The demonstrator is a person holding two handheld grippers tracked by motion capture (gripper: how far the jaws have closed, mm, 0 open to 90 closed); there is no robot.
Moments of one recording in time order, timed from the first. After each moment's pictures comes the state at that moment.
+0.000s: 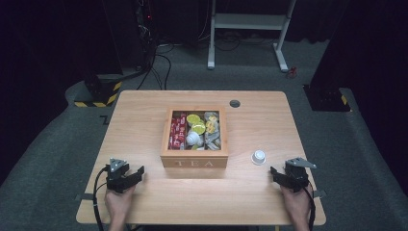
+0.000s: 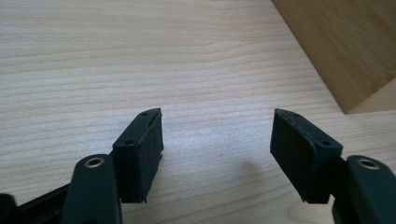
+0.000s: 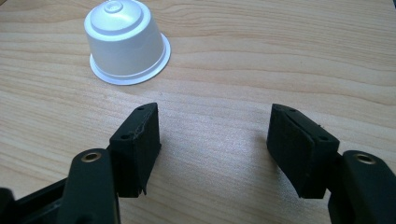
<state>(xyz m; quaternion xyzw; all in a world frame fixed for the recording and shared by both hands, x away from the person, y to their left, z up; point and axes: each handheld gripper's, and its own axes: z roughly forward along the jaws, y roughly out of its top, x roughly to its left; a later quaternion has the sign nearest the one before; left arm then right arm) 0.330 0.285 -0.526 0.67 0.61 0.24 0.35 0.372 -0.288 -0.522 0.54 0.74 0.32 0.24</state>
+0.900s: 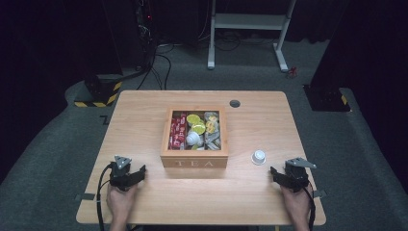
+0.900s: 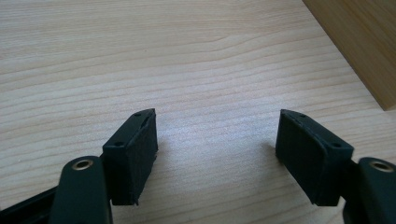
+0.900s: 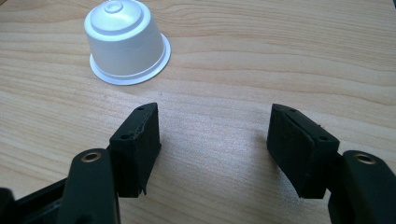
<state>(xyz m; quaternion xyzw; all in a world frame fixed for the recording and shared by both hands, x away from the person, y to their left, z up) 0.341 0.278 -0.529 0.69 0.60 0.27 0.31 0.372 -0.288 -0.522 0.54 0.74 0.32 0.24</state>
